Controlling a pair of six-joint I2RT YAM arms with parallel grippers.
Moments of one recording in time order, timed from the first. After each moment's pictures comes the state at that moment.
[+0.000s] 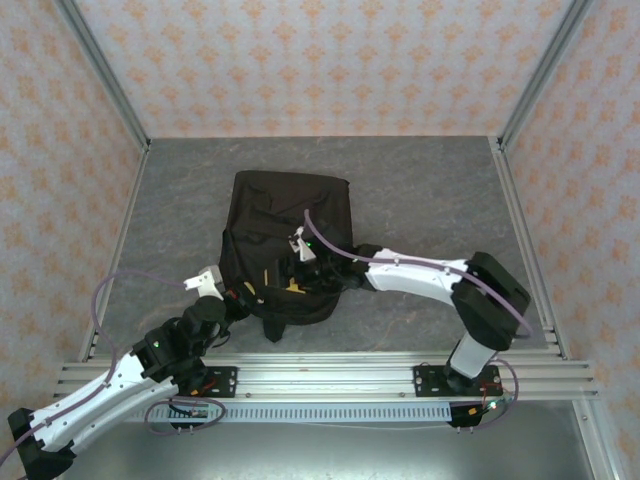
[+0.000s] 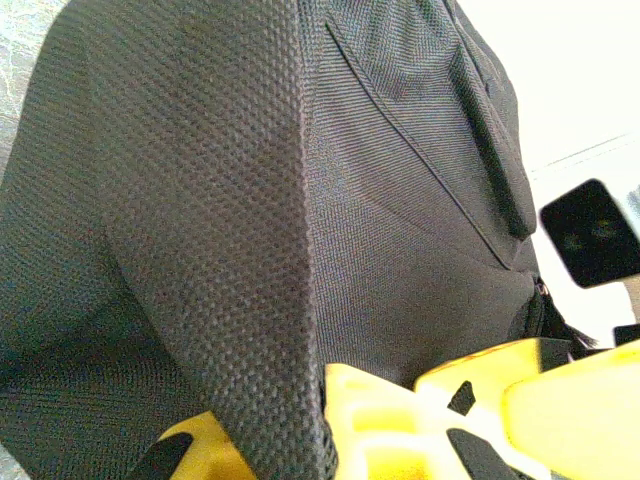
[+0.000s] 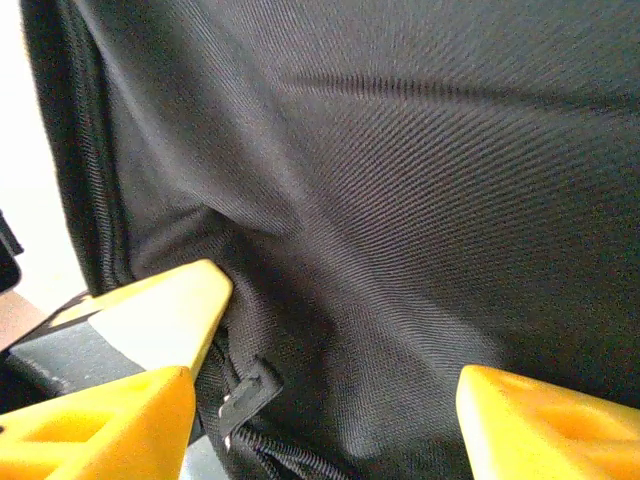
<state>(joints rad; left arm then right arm) -0.82 0.29 0.24 -0.45 -0.42 -1.11 0.95 1.68 1.06 -0.10 -0.52 0.99</state>
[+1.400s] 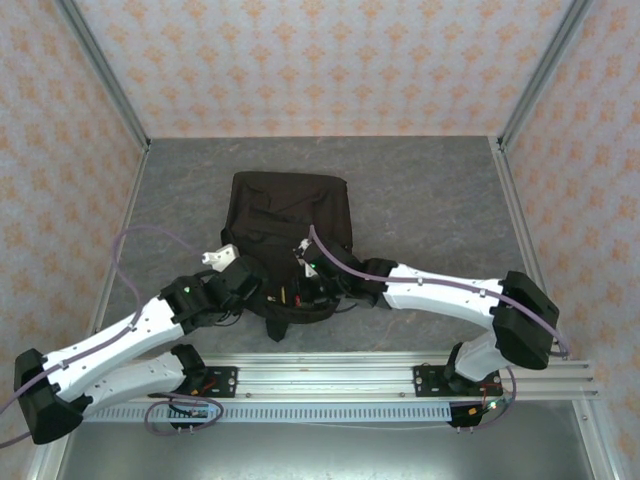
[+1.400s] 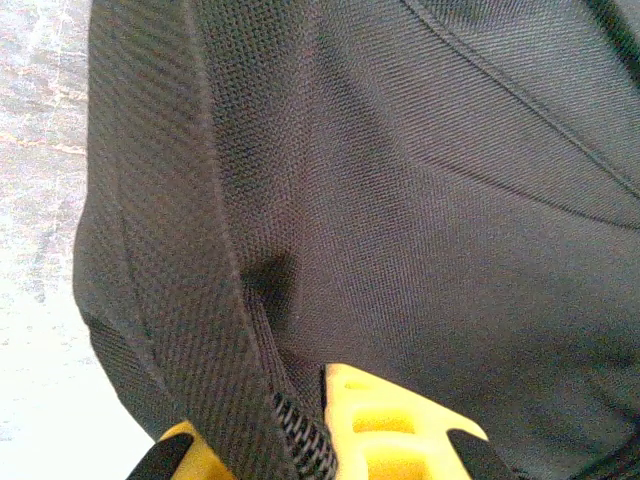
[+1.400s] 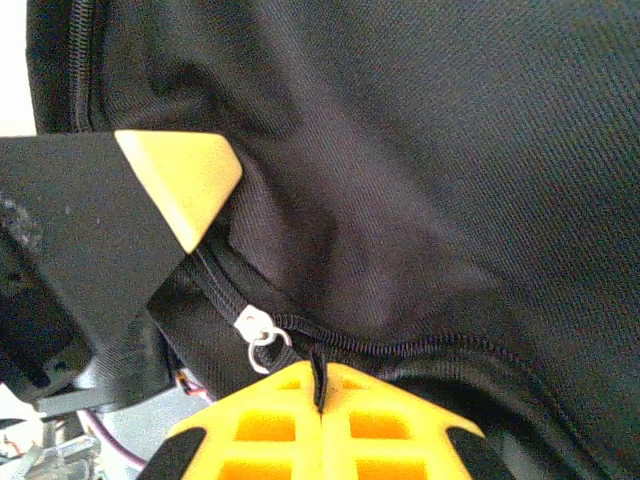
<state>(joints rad) -0.82 0.91 0.76 -0.90 -0.37 -1.22 1.08 1.47 1.00 -0.29 -0.28 0.94</state>
